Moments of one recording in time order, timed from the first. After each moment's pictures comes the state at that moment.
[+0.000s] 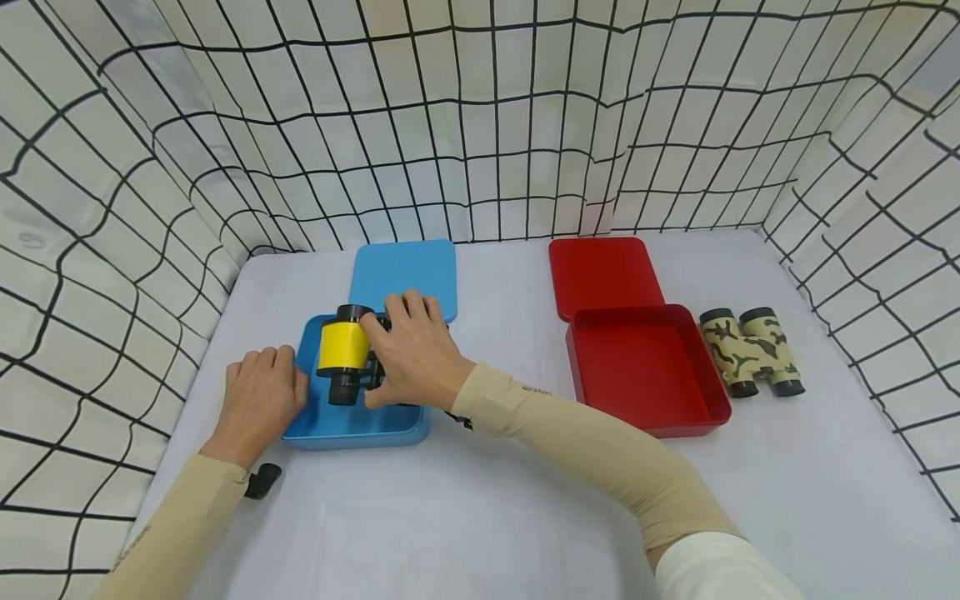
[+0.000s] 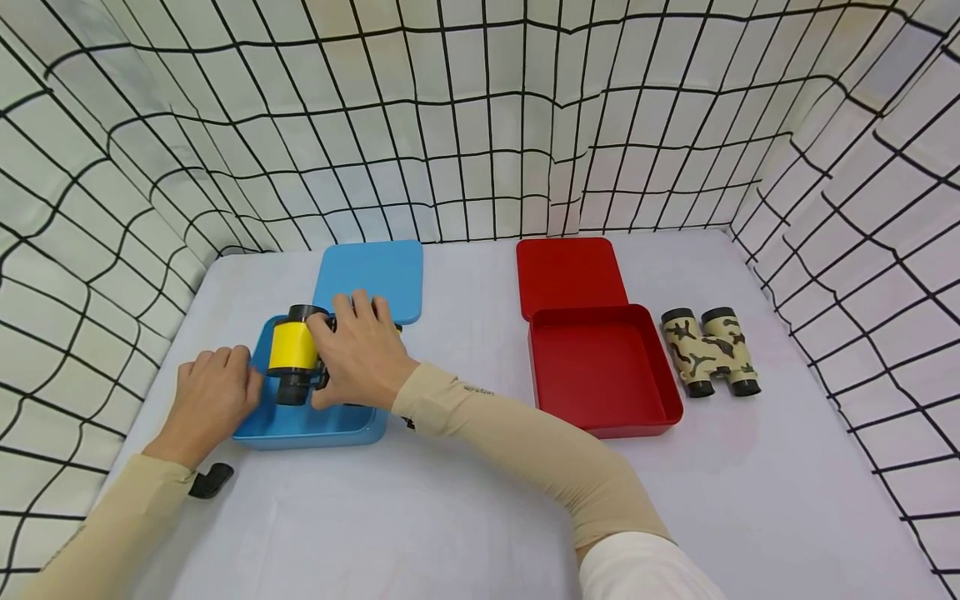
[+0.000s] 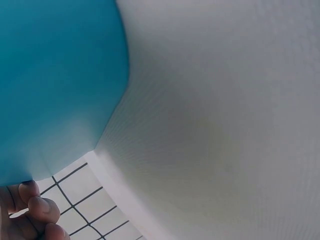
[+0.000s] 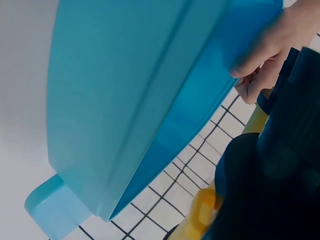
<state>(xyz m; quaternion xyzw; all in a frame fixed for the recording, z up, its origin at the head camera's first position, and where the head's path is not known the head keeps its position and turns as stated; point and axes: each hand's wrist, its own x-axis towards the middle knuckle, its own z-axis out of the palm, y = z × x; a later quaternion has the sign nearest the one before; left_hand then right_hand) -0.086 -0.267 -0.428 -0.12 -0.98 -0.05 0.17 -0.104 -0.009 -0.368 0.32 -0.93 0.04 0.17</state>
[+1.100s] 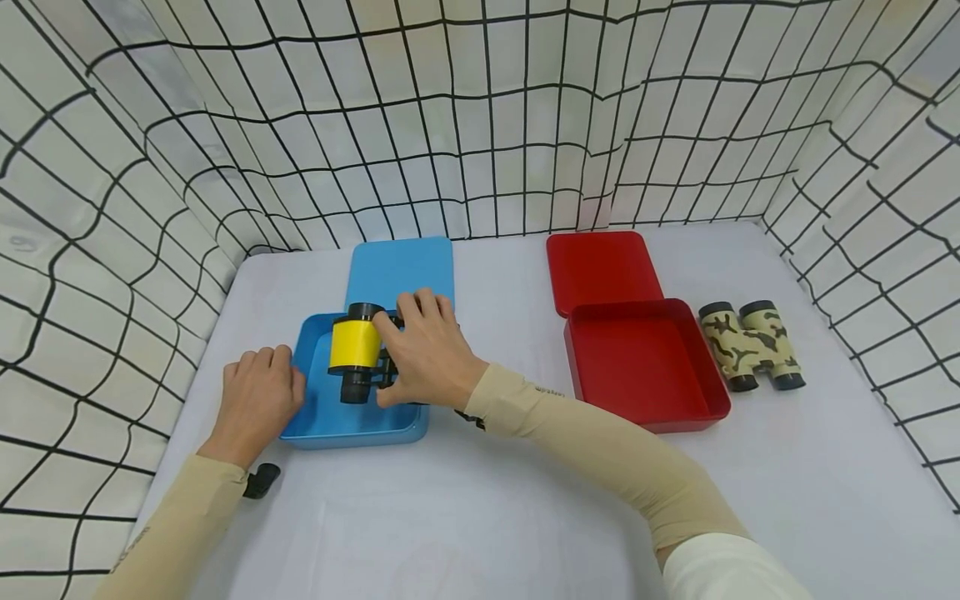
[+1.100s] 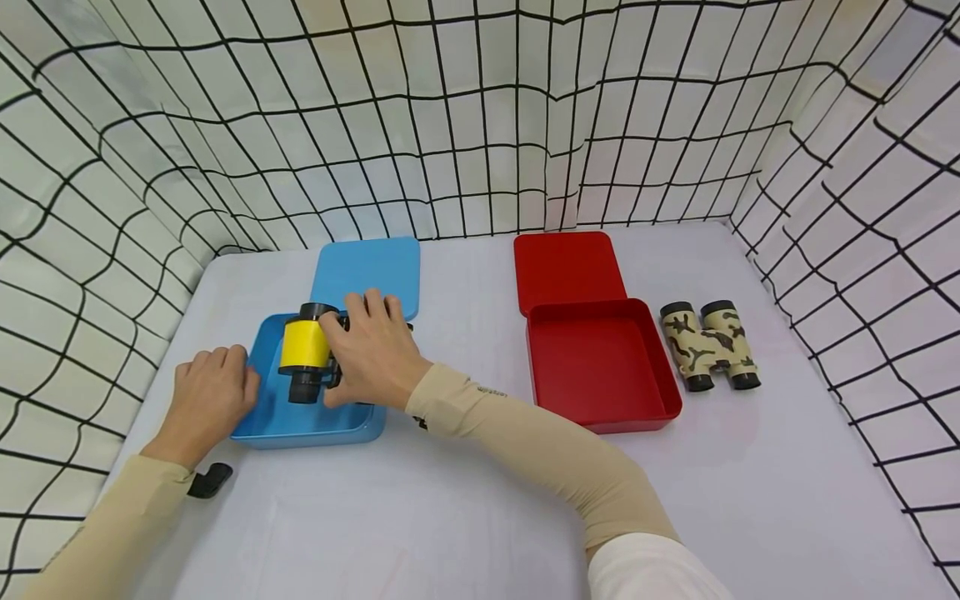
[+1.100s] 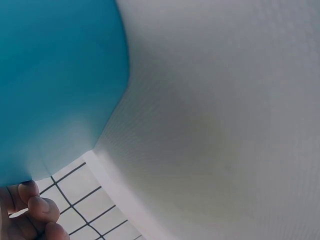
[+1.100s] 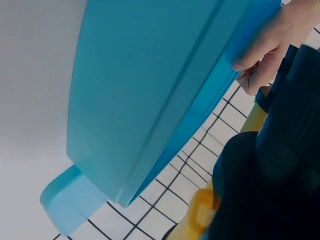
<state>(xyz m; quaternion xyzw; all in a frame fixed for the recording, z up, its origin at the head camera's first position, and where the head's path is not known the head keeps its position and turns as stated) -0.087 -0.266 -0.429 -0.11 -0.98 -0.04 0.16 -0.103 0.010 -0.373 0.32 -0.93 0.06 0.18</state>
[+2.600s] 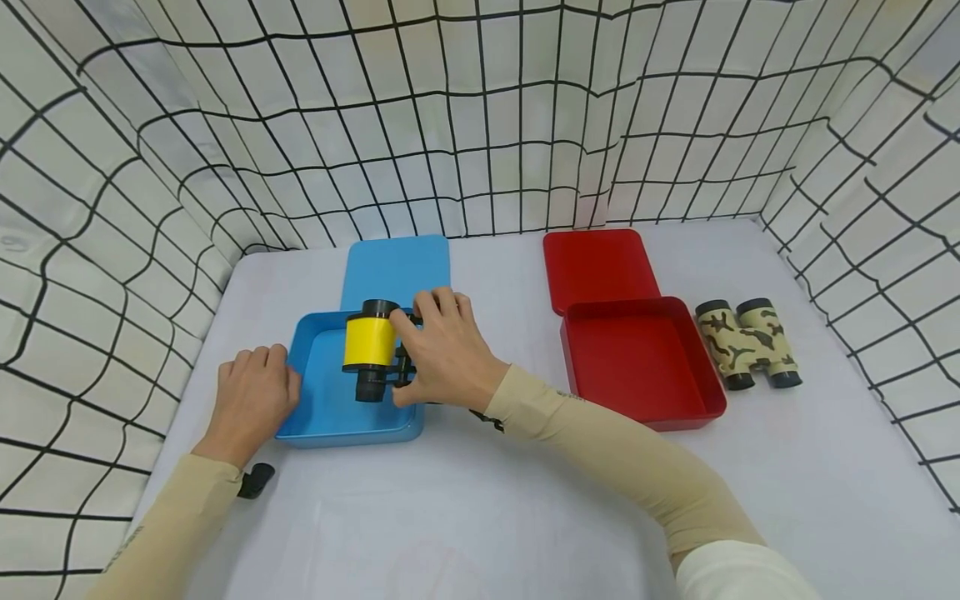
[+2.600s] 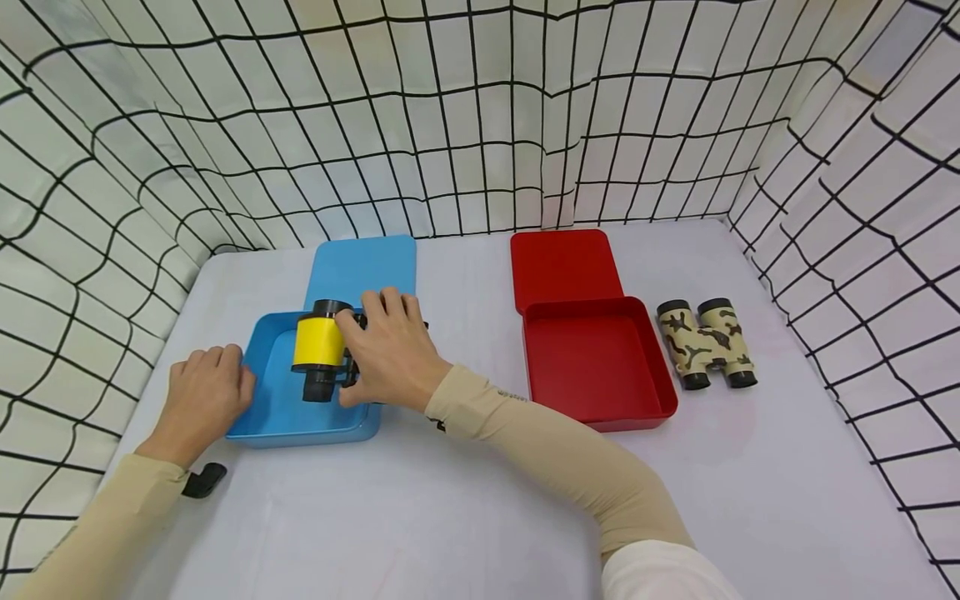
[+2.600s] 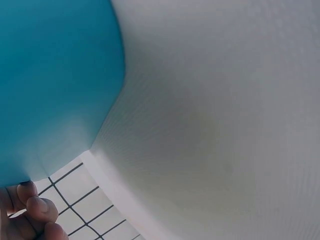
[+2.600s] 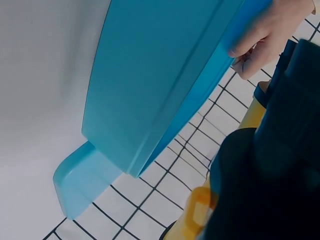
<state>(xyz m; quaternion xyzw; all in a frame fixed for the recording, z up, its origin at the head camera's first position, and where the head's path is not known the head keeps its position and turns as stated) -0.085 -0.264 -0.426 -0.11 -0.98 -0.04 0.15 -0.098 0.037 -0.369 0.32 -0.93 0.10 0.17</state>
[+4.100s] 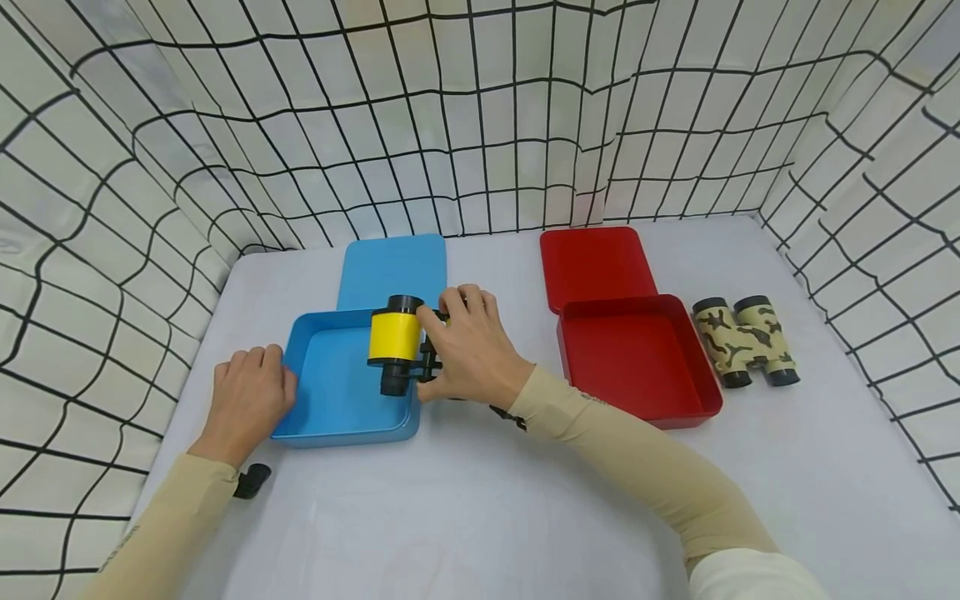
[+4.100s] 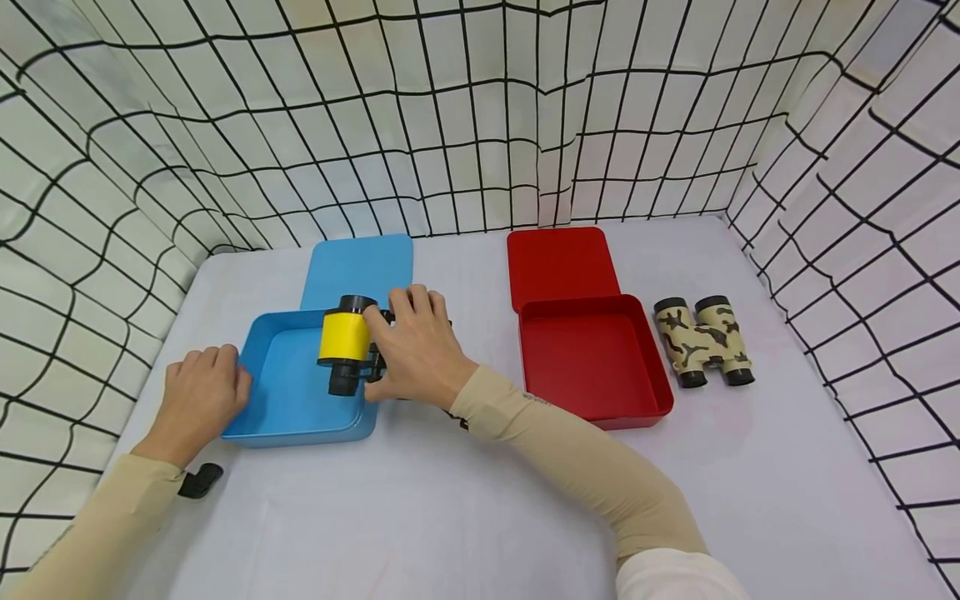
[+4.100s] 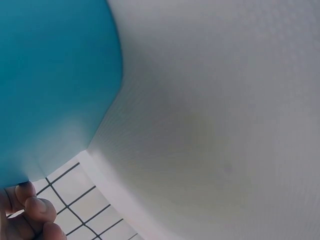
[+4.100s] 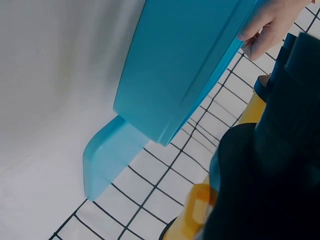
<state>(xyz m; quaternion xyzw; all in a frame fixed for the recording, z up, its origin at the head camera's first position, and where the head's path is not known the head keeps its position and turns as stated) -0.086 -0.264 -0.429 -0.12 -0.98 -0.04 0.17 -0.097 0.070 -0.374 0.30 -0.94 0.11 0.15</state>
